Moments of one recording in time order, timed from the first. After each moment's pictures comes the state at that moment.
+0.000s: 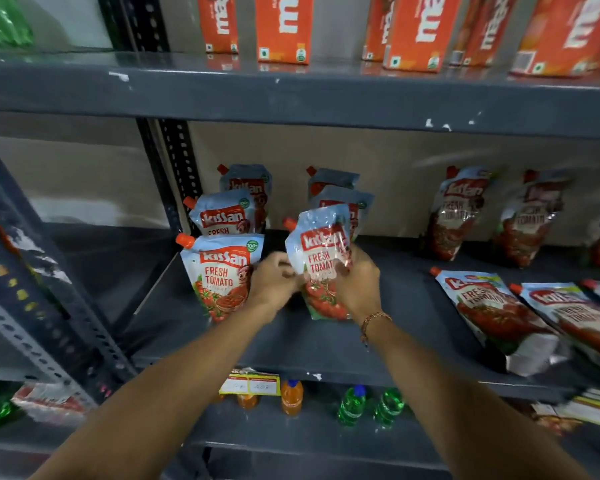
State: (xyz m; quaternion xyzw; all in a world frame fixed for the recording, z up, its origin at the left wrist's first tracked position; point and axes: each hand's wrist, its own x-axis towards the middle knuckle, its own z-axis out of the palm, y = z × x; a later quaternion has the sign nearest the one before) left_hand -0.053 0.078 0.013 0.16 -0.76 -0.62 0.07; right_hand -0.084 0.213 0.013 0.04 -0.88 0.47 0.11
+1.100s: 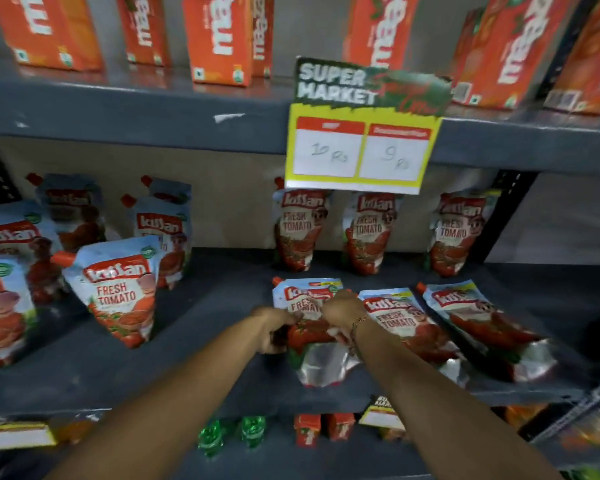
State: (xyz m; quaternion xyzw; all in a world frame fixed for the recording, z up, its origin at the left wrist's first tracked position) left_hand -0.118 0.375 0.002 0.29 -0.64 -0.68 -0.23; right_hand -0.132 0.500 0.037 -0.10 -0.94 0.29 -0.15
